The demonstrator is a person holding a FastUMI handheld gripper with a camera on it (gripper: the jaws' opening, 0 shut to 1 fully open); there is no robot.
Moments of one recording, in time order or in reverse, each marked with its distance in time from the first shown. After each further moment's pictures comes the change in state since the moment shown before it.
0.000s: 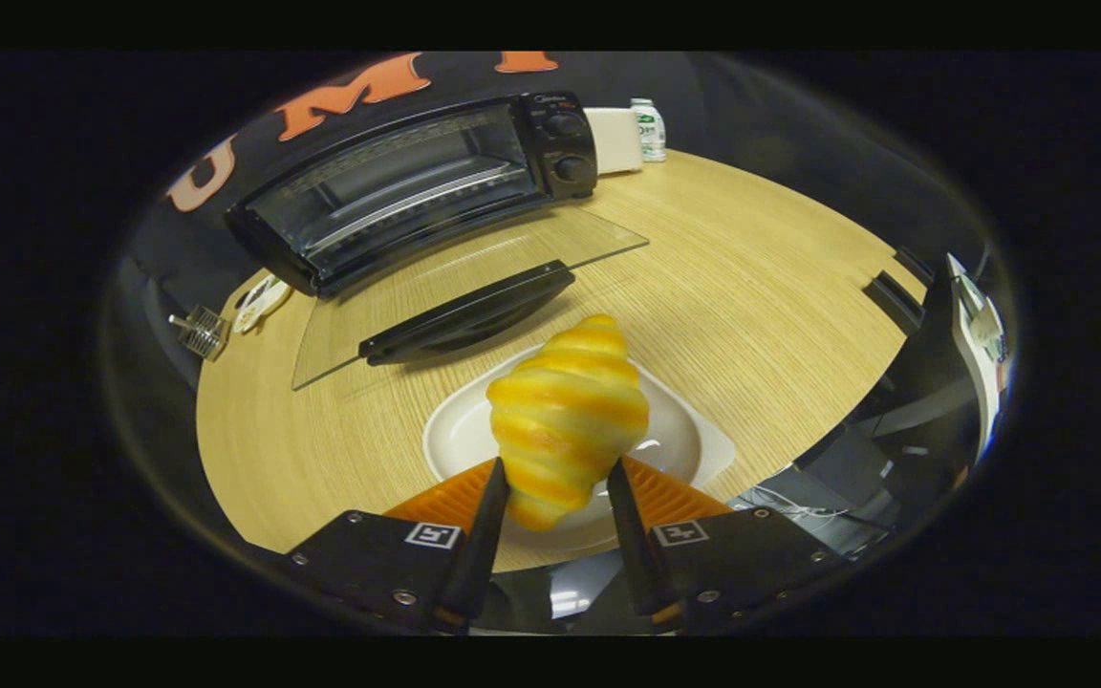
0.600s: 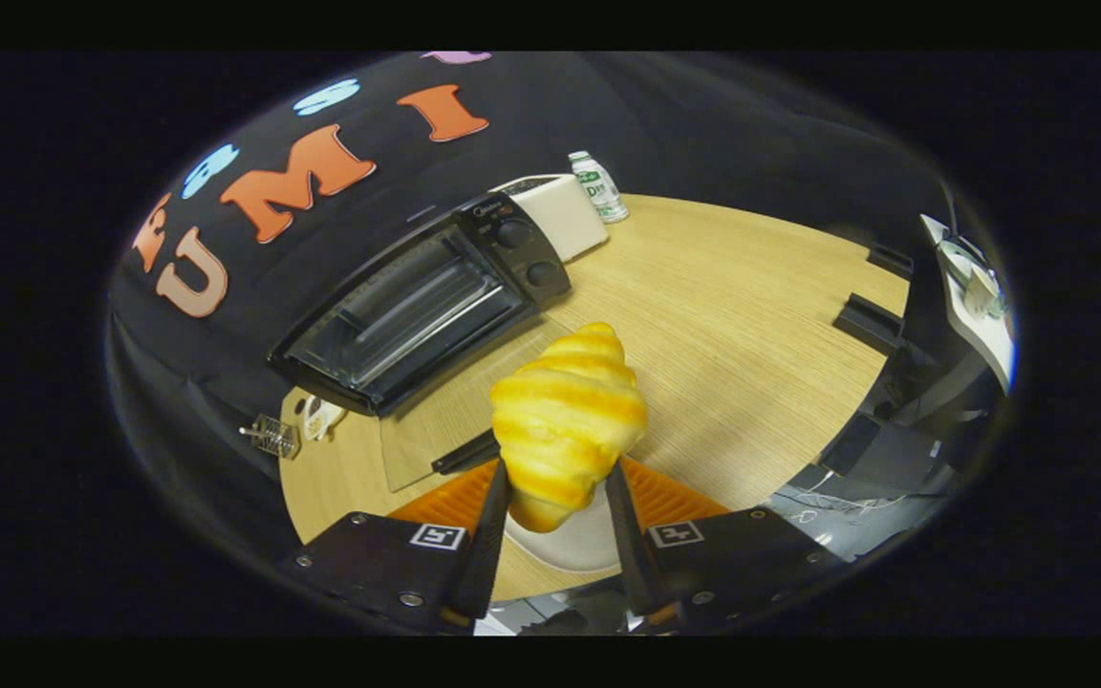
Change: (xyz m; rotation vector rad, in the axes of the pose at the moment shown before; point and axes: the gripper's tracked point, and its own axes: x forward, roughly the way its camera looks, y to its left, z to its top) arm -0.054 -0.005 0.098 0.206 -0.208 0.161
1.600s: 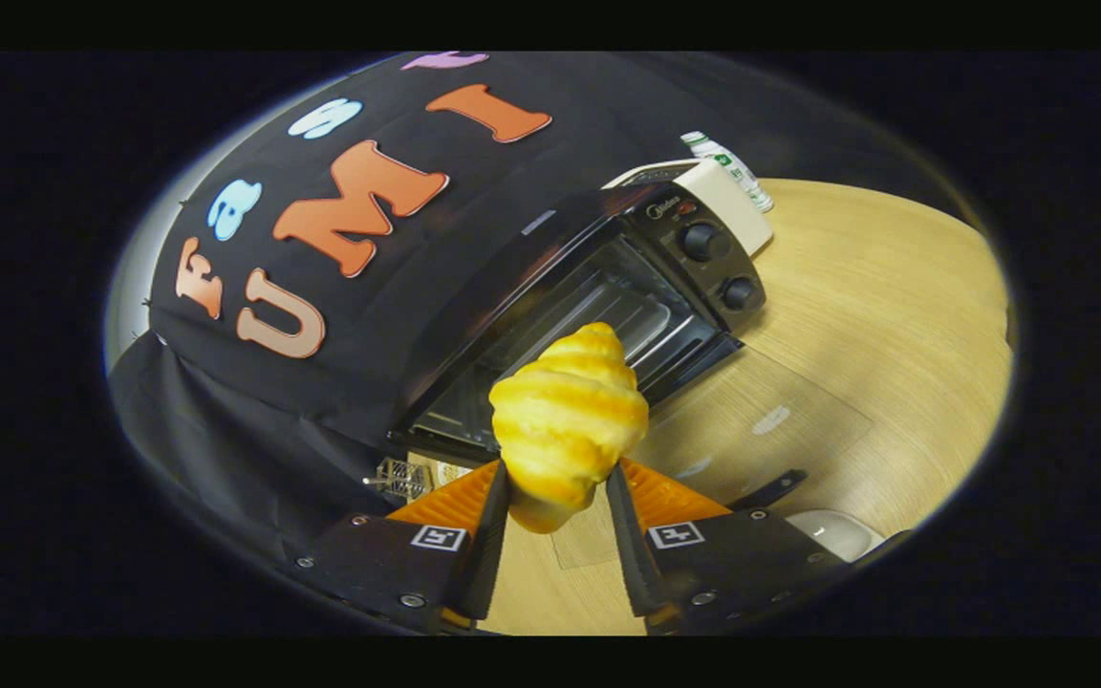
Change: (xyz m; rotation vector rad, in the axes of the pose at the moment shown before) arm 0.073 0.146 0.050 0.099 0.033 0.382
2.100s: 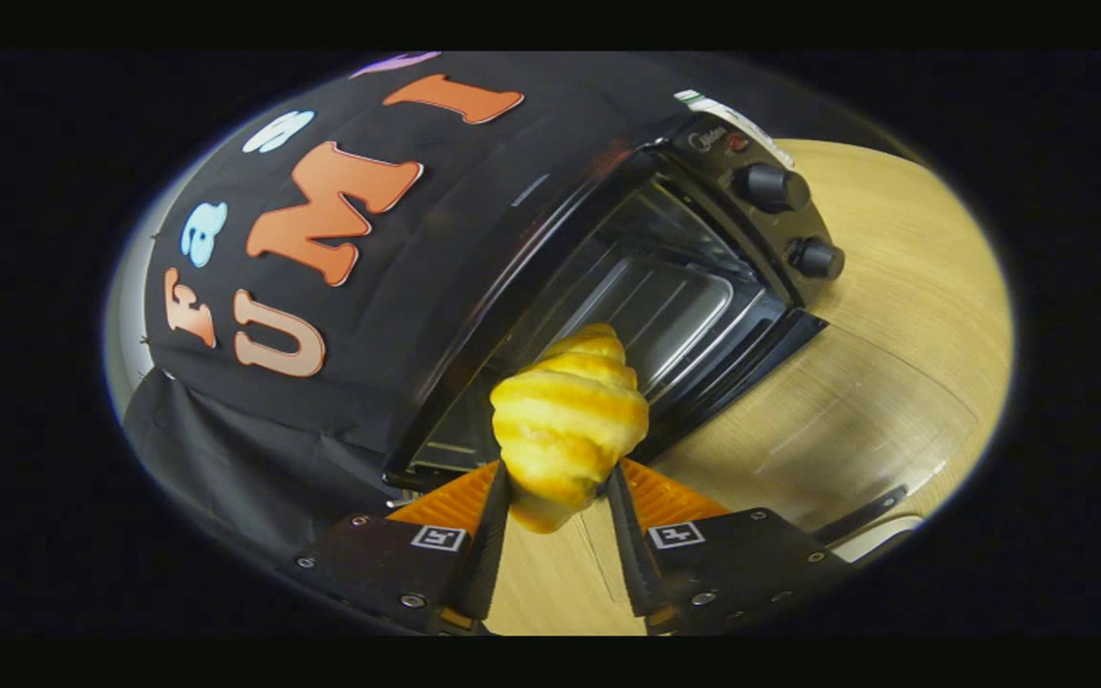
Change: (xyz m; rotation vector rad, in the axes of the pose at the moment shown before) arm 0.069 0.022 0.010 0.129 0.048 0.064
